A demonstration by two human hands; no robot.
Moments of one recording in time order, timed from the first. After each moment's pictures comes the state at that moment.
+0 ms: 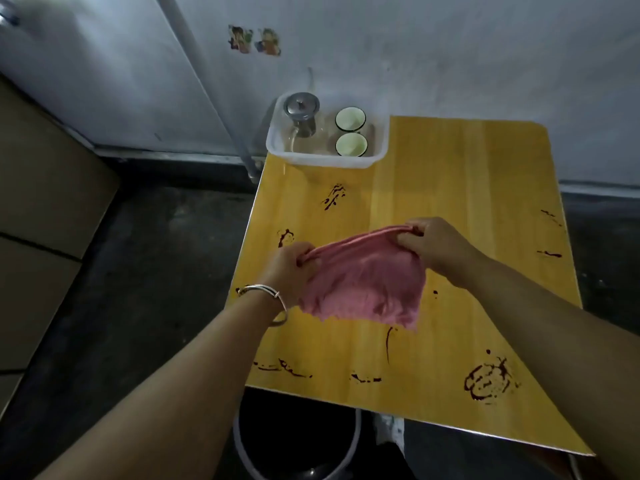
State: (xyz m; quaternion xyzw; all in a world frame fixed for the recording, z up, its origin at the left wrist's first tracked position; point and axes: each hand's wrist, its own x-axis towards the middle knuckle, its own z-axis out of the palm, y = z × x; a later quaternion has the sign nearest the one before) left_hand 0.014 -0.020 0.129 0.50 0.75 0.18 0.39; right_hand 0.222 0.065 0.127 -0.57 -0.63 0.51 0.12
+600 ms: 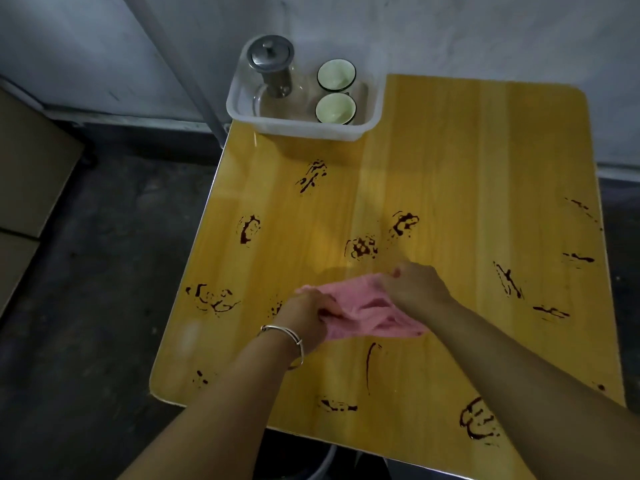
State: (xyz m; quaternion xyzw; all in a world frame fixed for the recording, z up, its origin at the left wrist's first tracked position) left_hand 0.078 -0.008 0.007 0.56 0.71 0.01 0.43; right_hand 0.233 0.067 0.016 -0.66 -0.62 0.42 -0.09
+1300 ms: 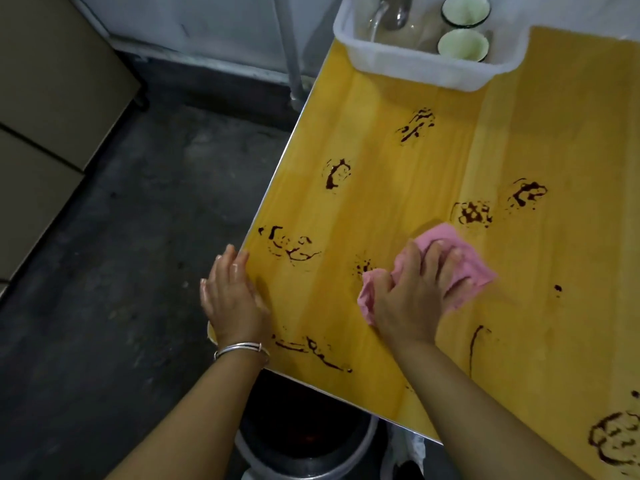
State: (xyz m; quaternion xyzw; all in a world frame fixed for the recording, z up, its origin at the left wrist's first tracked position) left_hand -0.059 -0.133 -0.068 0.32 0.92 0.17 0.12; right_hand 0.106 -0.045 -0.075 -0.70 -0.69 0.18 0.07
